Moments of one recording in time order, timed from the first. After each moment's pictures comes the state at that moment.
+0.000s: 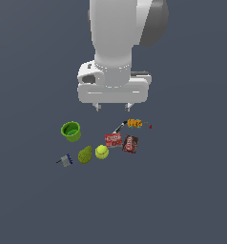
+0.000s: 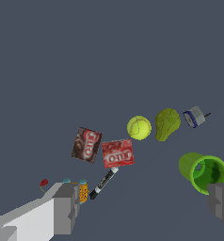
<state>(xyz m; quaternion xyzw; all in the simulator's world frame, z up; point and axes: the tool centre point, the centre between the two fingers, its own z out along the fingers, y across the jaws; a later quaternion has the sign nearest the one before) 0.008 -0.001 0.309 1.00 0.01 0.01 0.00</state>
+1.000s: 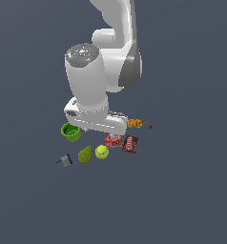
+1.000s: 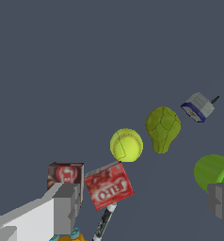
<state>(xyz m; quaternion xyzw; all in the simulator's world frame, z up) 0.042 -0.055 0.212 0.99 -0.13 0.00 -0.01</state>
